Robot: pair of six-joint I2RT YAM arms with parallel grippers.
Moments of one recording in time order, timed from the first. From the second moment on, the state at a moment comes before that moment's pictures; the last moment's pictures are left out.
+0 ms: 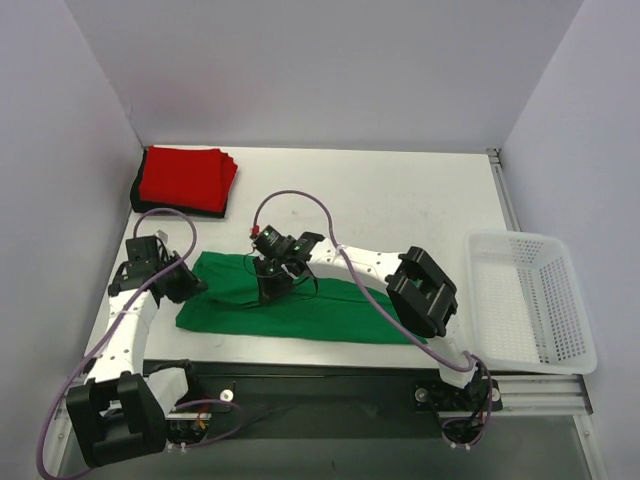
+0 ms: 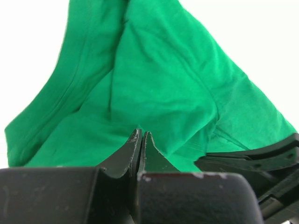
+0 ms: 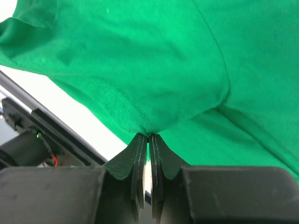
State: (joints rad) left arm 0.20 1.05 0.67 -0.61 0.31 -0.51; right arm 1.01 2.10 1.61 -0.54 -0.17 0.65
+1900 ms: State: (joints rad) left arm -0.20 1.29 0.69 -0.40 0.12 -0.79; right arm 0.42 1.76 1.14 -0.66 -0.25 0.48
